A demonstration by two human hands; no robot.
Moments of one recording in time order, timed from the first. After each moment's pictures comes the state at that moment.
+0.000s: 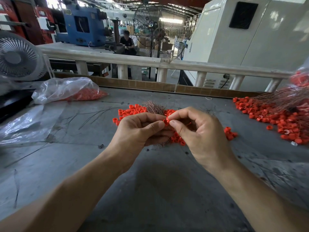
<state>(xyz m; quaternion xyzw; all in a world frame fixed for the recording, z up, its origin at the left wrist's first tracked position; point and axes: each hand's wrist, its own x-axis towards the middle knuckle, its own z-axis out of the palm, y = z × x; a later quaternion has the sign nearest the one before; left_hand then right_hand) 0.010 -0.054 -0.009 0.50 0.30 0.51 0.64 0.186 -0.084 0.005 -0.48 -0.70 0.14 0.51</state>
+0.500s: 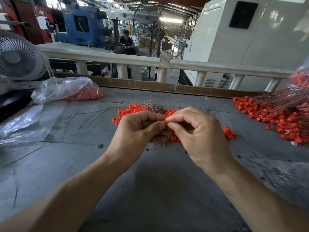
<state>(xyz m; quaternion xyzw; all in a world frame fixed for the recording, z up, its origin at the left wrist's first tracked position) 0.013 -0.056 -0.009 0.56 0.31 0.52 0.56 0.182 -0.085 0.006 -0.48 -0.73 0.06 0.49</state>
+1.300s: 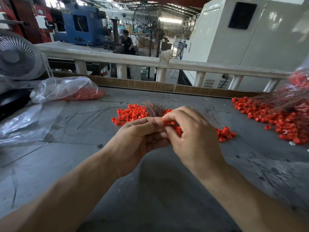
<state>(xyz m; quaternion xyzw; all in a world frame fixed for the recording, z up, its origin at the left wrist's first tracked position) 0.011 -0.055 -0.009 0.43 0.28 0.44 0.74 0.169 -0.086 -0.001 -0.50 -0.74 -0.13 0.42</state>
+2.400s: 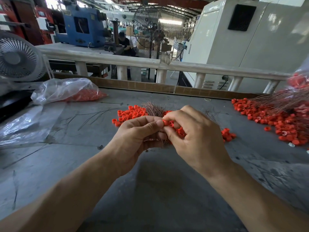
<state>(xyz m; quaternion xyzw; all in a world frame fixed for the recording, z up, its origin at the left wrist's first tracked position) 0.009 -0.053 -0.009 0.48 0.30 0.47 0.68 0.180 -0.087 0.006 -0.49 -0.76 -0.16 0.40</state>
